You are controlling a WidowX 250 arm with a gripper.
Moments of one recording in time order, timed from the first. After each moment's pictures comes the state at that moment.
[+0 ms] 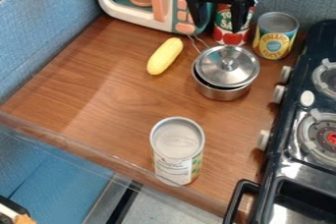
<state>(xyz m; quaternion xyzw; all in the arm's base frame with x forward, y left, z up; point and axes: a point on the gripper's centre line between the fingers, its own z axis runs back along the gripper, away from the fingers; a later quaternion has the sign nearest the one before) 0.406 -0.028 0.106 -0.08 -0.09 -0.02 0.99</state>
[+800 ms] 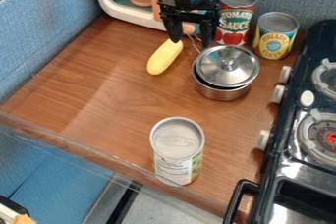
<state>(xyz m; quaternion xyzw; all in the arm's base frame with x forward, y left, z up) 0.417 0.024 0.058 -0.07 -0.08 -0.03 0.99</state>
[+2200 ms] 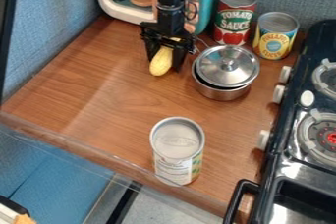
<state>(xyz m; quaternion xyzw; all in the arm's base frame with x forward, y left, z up) 0.416 0.068 -0.002 0.02 0.00 0.01 1.00</state>
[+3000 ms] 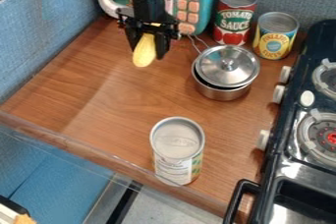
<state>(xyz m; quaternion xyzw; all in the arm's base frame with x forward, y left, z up) 0.371 0.073 0.051 -0.02 -0.07 0.03 1.00</state>
